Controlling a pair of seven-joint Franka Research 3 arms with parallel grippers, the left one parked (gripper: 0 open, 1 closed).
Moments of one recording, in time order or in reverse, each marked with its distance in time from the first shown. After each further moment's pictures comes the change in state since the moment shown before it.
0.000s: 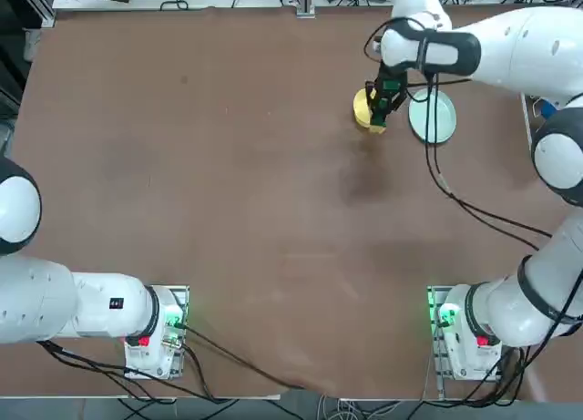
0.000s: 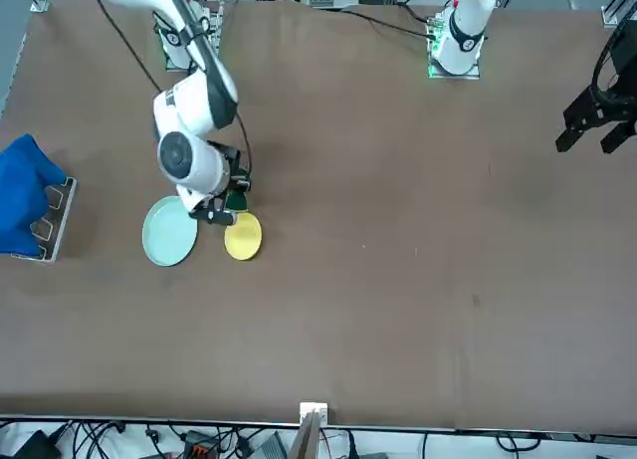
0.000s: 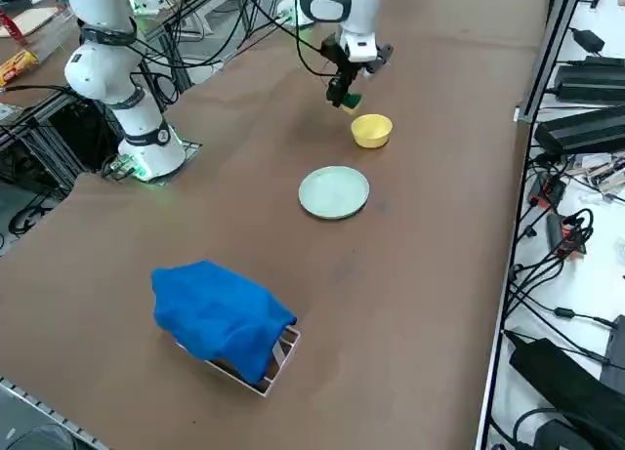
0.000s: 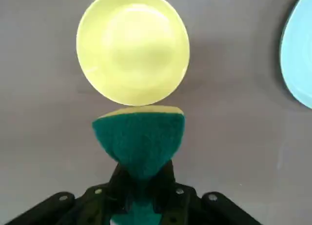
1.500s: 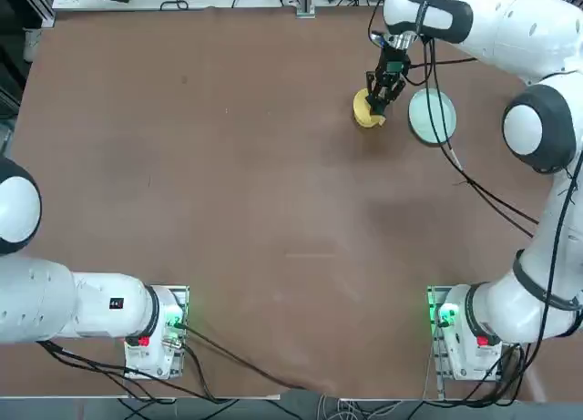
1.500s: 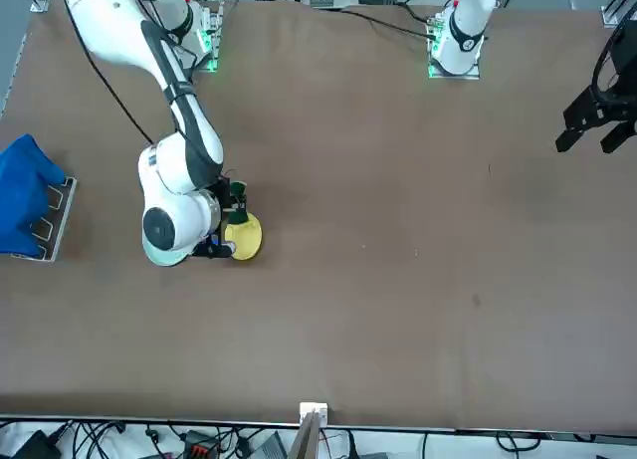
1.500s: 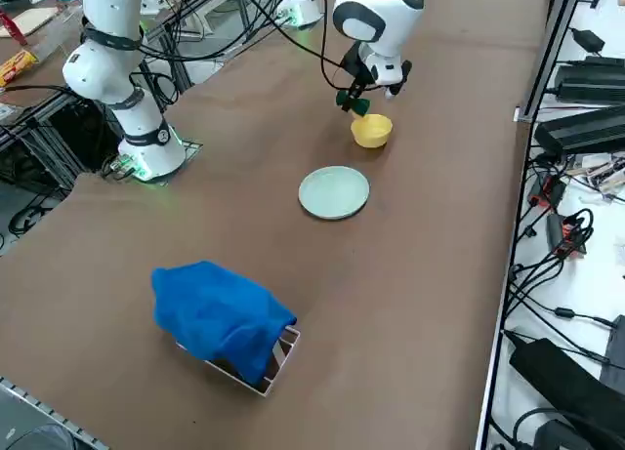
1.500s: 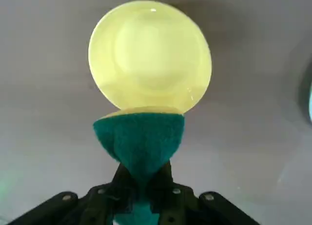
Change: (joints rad) arm -0.053 0.232 -0.001 0.318 0.075 -0.254 -0.170
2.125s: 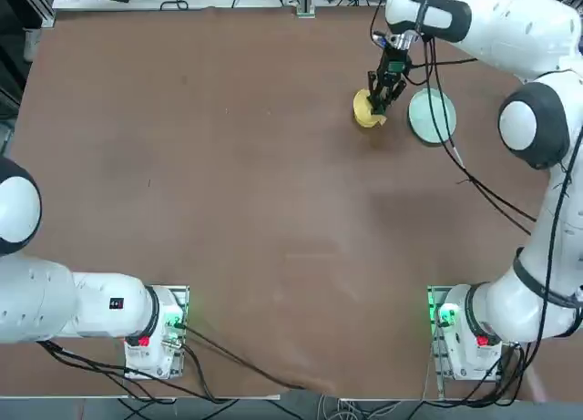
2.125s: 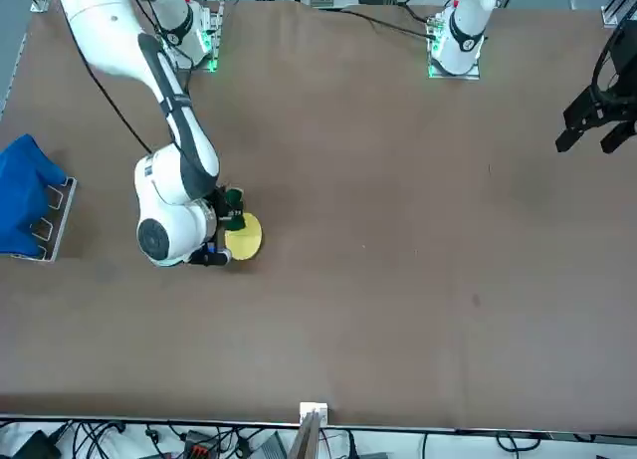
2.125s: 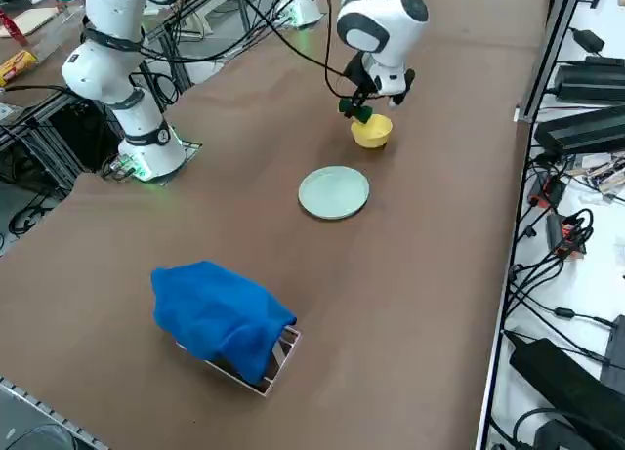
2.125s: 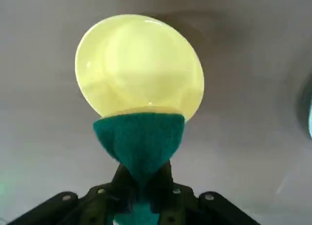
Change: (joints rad) arm -0.014 0.056 0.000 0.034 0.000 -0.001 -0.030
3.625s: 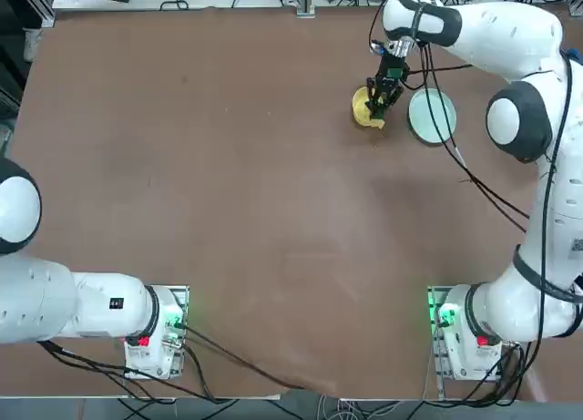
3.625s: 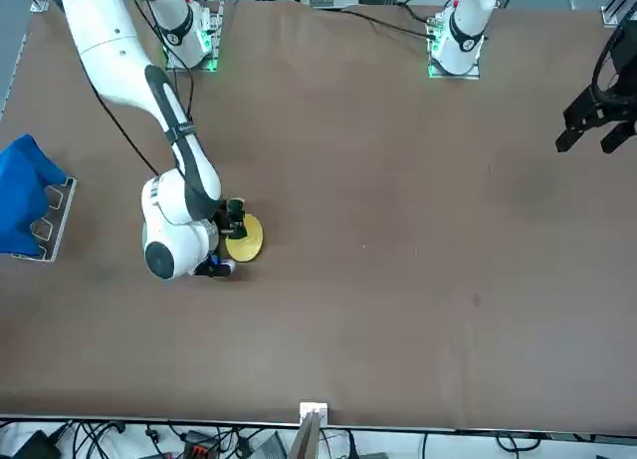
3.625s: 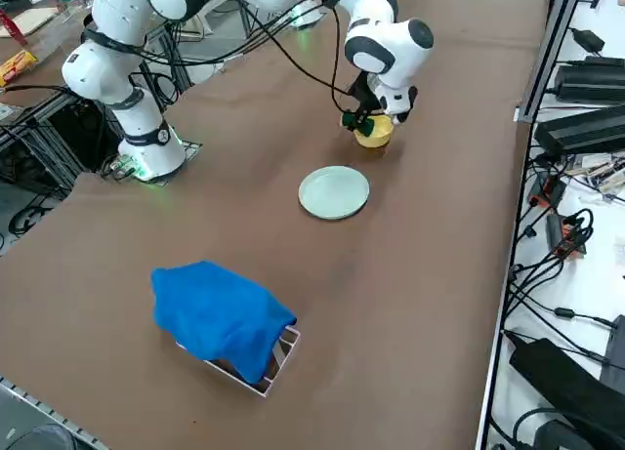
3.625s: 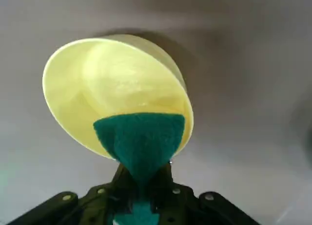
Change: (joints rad) arm -0.012 0.104 -0.003 0.077 0.000 -0.001 -0.052
